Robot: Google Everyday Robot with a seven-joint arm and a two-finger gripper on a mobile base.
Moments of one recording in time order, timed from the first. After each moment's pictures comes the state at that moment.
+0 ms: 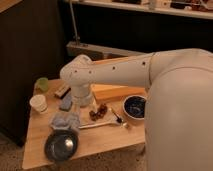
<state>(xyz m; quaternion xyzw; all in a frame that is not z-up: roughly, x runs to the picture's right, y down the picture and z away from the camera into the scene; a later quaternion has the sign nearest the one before) -0.104 0.101 0.703 -0.26 0.23 0.64 0.68</state>
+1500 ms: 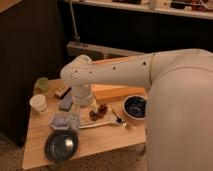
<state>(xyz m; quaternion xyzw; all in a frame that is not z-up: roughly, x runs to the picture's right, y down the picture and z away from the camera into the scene) -0.100 0.095 0.708 -0.25 0.23 0.65 0.68</state>
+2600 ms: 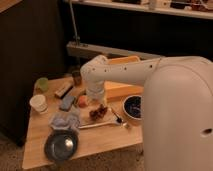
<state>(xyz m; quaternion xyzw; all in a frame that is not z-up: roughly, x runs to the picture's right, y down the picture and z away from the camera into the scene) -0.053 0.079 0.791 -0.24 0.23 0.73 0.60</state>
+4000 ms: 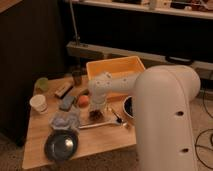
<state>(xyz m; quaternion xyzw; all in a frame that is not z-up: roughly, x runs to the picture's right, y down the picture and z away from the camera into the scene) -0.058 0.138 0.865 -0.27 0.22 0.74 0.58</state>
